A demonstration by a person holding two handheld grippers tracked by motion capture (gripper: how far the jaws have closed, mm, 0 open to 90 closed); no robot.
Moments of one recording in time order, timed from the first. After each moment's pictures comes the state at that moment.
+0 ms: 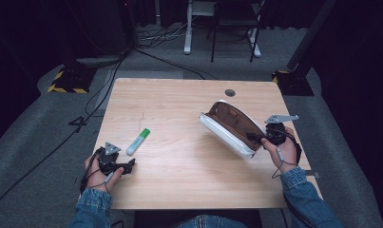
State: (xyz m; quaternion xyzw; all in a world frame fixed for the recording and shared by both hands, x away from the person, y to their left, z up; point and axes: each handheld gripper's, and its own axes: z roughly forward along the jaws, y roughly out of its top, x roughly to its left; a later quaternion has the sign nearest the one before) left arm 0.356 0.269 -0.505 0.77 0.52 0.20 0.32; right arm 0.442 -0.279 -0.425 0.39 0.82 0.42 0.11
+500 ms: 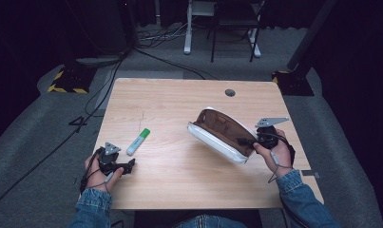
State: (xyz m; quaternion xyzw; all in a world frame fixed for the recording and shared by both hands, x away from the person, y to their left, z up) left arm 0.356 0.269 -0.505 0.77 0.52 0.20 0.32; right arm 0.429 -0.251 -0.421 0.34 0.84 0.42 0.08
